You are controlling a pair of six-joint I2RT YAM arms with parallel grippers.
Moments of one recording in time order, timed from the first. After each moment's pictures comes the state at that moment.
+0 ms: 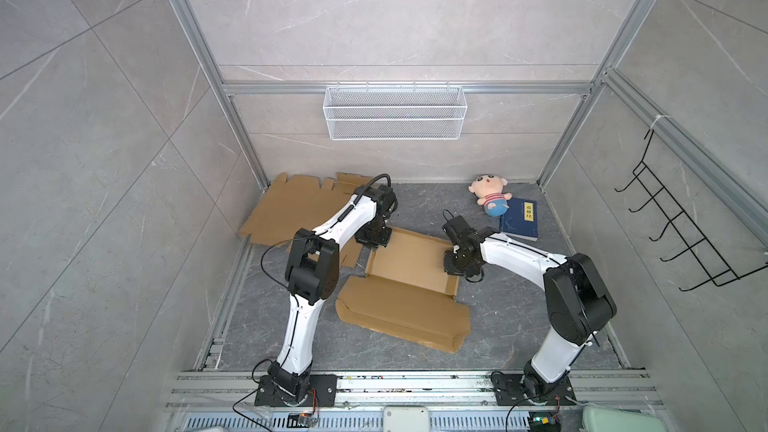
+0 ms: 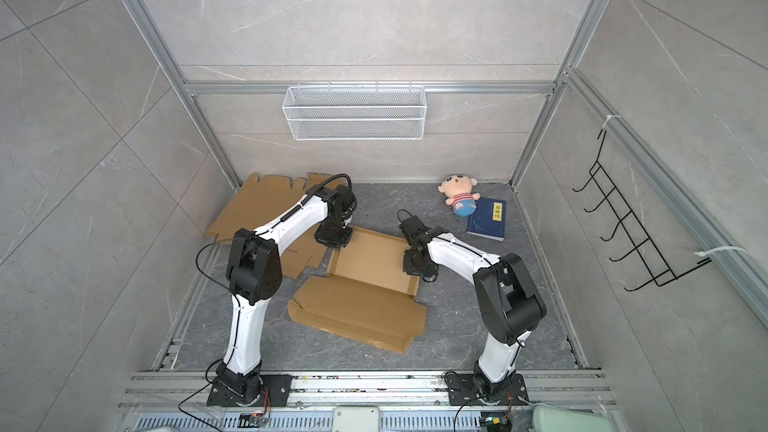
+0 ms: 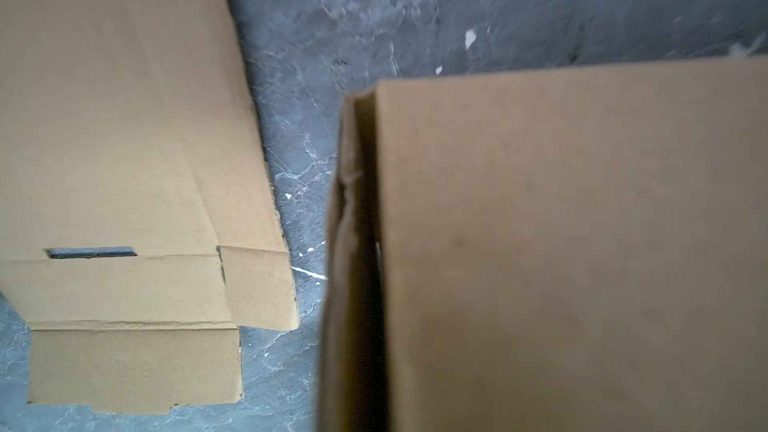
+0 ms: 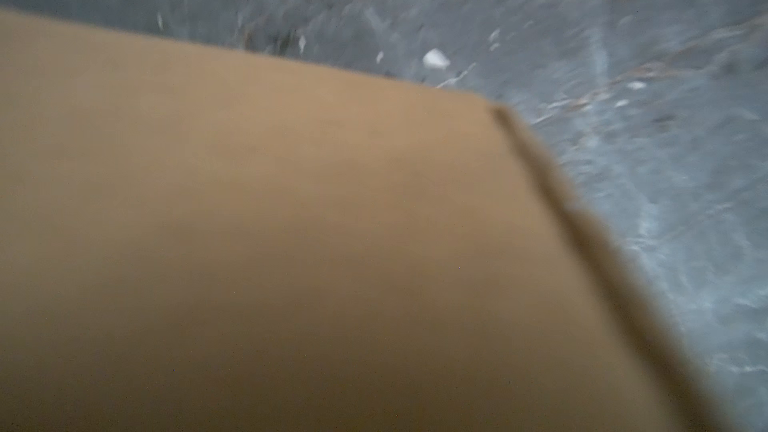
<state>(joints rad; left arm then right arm) -0.52 2.22 1.97 -1.32 -0.02 -0.14 0.49 1.76 1.17 -0.75 0.03 0.56</state>
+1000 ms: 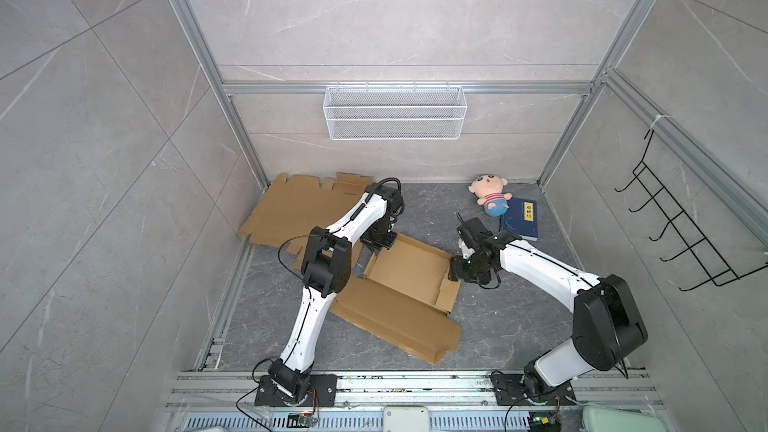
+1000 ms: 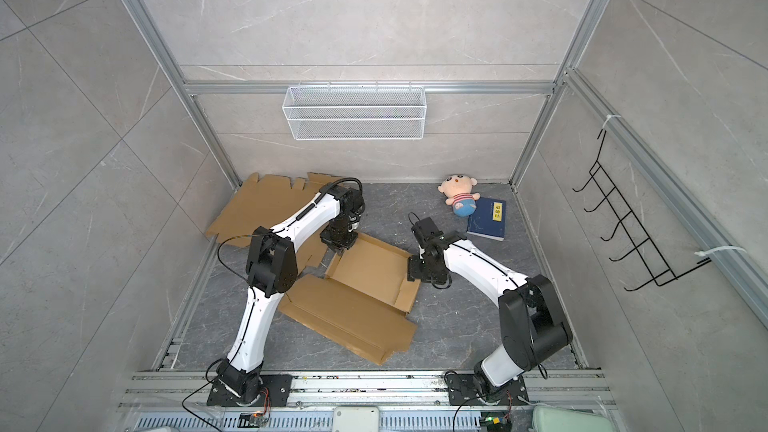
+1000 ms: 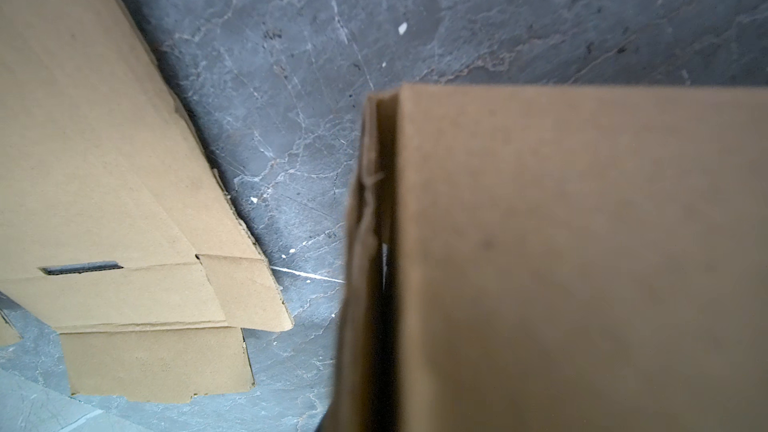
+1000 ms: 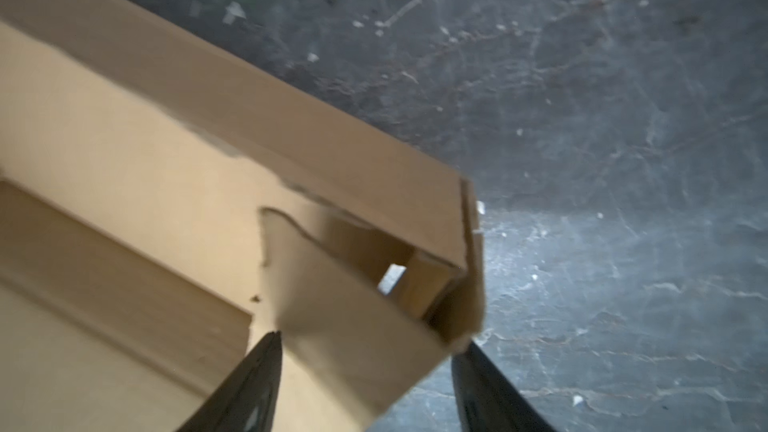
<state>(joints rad) -0.55 2.36 2.16 -1.51 -0.05 -0.06 0.47 1.57 1.07 -0.83 -0.06 0.52</state>
